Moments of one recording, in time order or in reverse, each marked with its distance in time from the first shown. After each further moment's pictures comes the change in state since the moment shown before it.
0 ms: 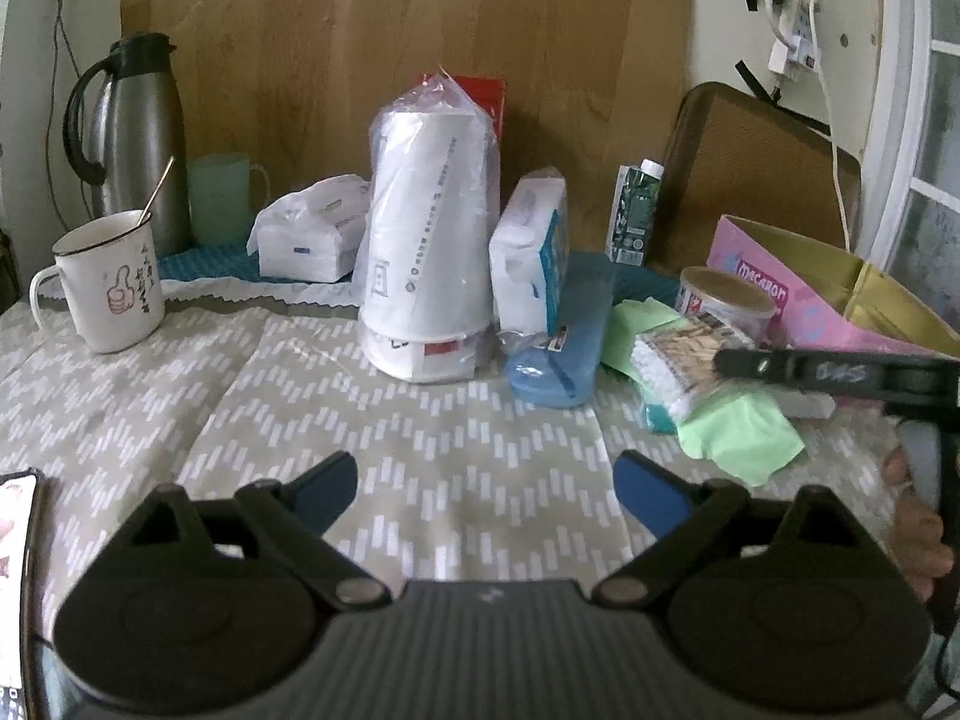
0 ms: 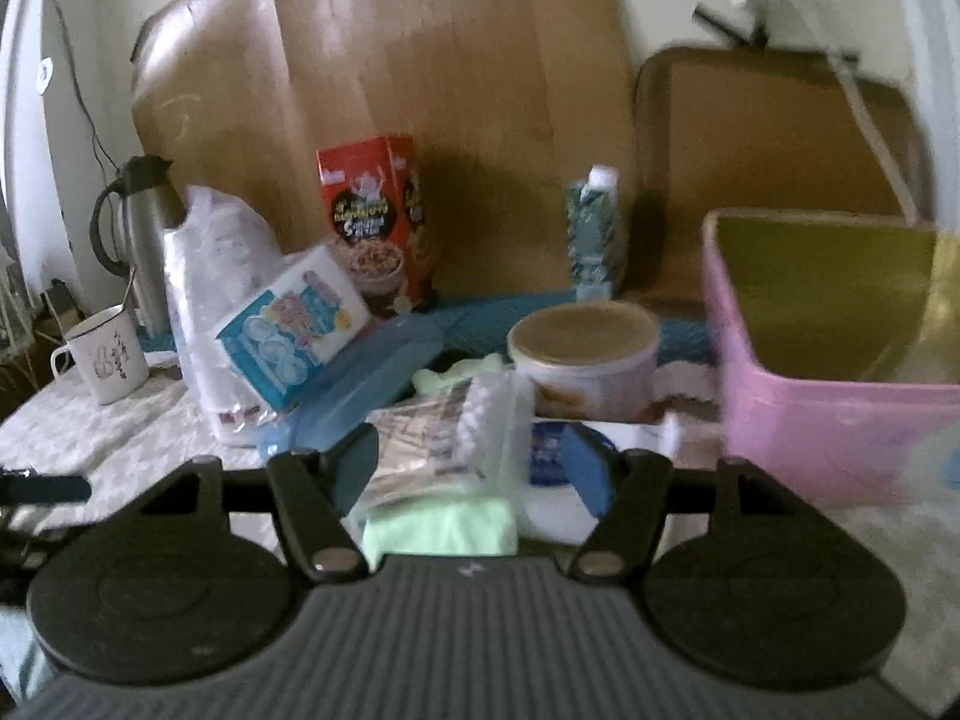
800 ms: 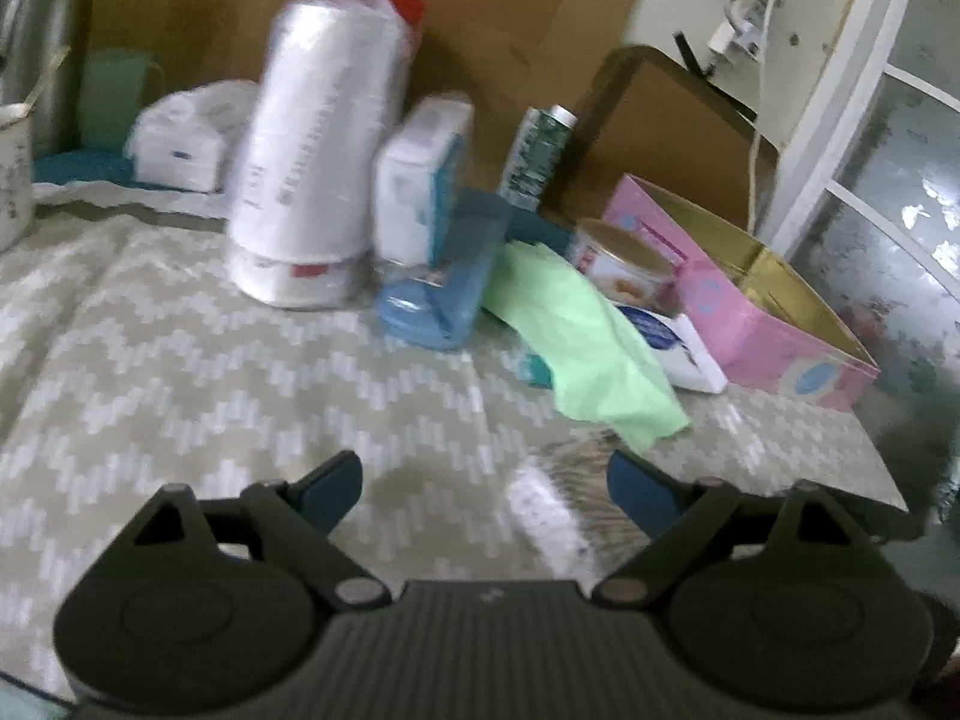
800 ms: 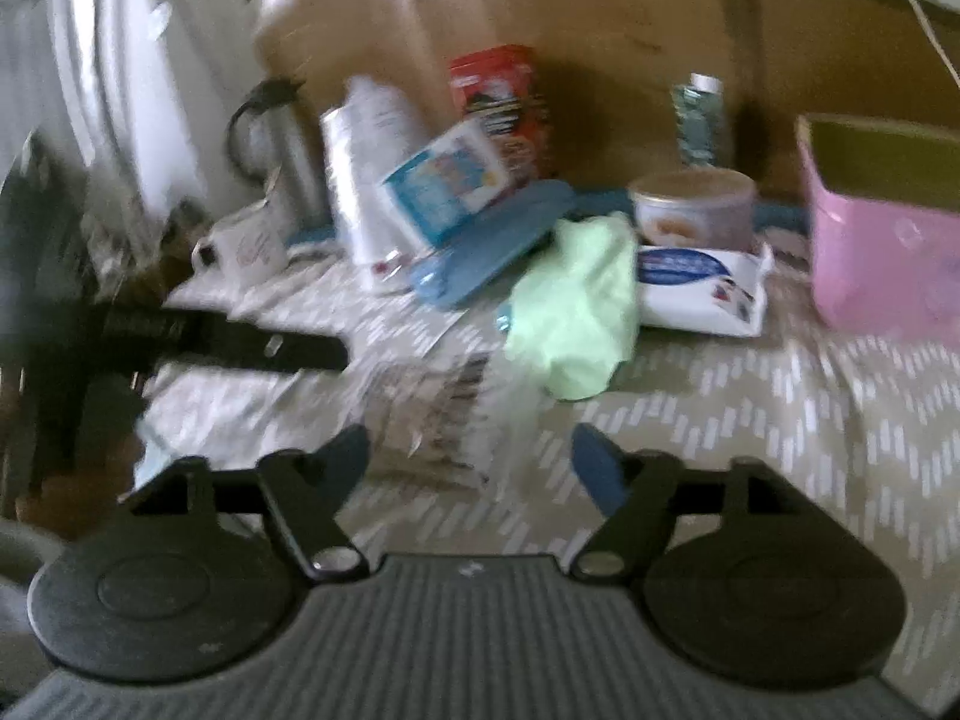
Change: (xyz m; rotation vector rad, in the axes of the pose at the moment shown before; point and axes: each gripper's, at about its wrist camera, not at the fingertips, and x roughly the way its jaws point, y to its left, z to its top) left arm 0.029 -0.006 -0.001 -0.084 0.154 -0.295; right arm -0.062 0.021 -0.073 -0.132 0.107 0.224
